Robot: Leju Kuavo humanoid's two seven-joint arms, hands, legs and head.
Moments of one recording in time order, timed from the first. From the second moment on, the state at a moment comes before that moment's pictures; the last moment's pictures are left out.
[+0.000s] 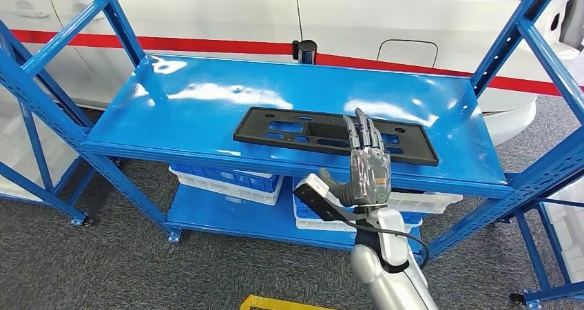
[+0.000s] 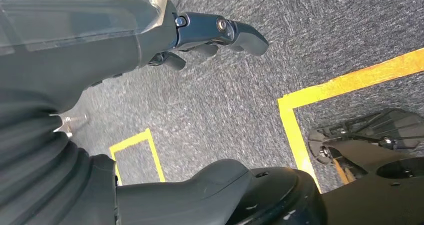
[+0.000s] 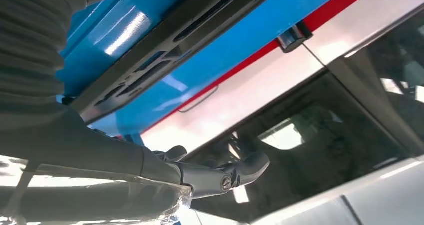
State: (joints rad) left arm -0.09 -0.24 0.86 -0.18 -1.15 -0.05 0.03; right arm -0.30 0.05 0.71 -1.28 1.18 -0.50 0.02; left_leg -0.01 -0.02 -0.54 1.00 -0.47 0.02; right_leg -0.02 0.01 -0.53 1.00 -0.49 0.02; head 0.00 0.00
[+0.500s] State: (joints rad) left arm -0.09 -0.23 0.80 -0.18 -1.20 -0.07 0.04; right arm -0.32 0.08 0.62 -1.21 1.23 -0.48 0.09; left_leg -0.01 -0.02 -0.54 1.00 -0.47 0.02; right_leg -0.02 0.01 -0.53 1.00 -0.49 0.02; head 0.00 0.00
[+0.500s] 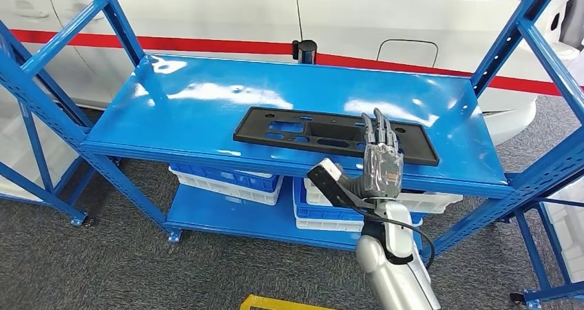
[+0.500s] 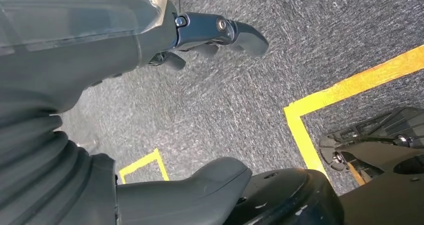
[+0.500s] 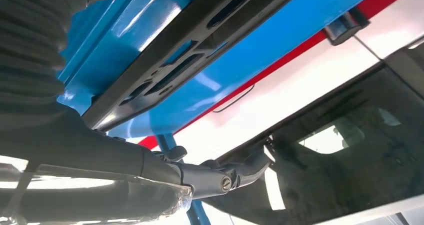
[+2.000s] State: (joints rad) left arm -0.17 -0.23 0.76 -0.18 -1.22 -0.15 0.18; right arm -0.62 0.27 0.51 -0.61 1.40 -0.49 0.12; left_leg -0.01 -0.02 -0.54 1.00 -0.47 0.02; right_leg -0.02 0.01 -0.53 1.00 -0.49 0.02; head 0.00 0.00
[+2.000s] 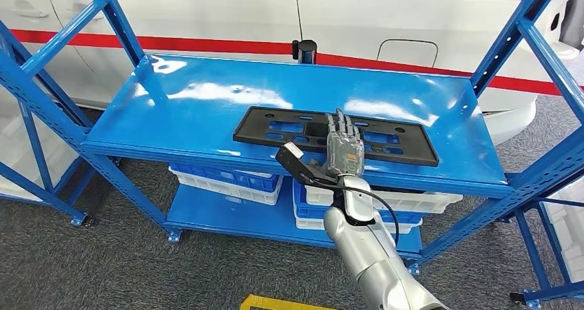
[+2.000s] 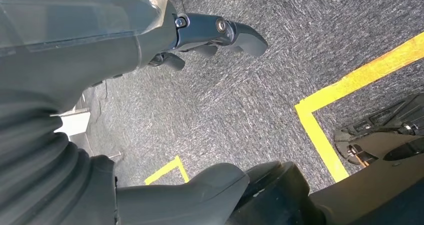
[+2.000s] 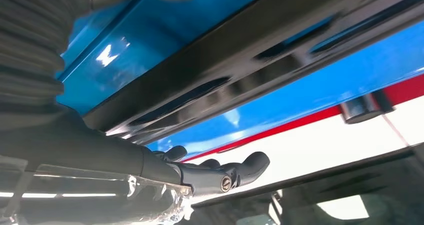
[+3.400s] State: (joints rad) left arm -0.18 -0.24 0.79 -0.18 -1.21 -0.10 0.07; right arm -0.57 0.27 0.52 -0.78 1.39 -0.69 -0.04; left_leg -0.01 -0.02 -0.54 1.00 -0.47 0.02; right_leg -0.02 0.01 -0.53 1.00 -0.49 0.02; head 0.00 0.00
